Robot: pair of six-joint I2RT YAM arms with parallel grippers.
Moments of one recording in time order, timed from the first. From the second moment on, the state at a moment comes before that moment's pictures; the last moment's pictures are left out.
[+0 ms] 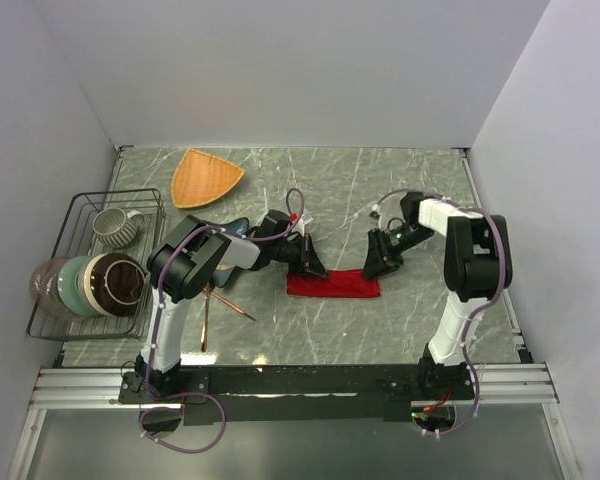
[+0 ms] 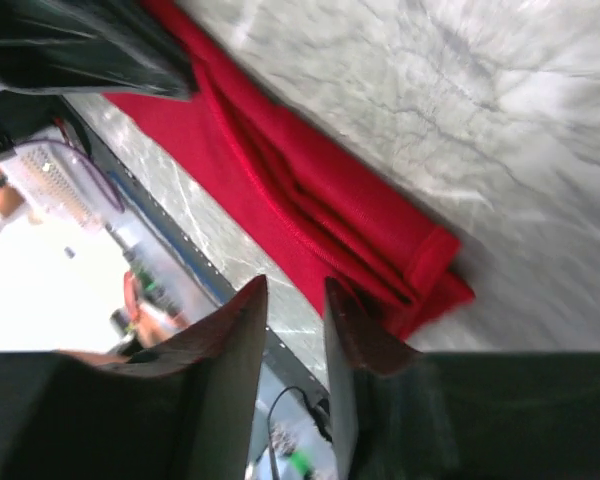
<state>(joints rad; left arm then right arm) -0.62 2.13 1.08 0.38 0.77 -0.86 0.05 1.94 1.18 -0.96 -0.78 -0.20</state>
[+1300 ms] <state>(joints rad) -0.62 2.13 1.08 0.40 0.78 -0.81 -0.01 1.93 1.24 -0.94 -0.79 -0.28</state>
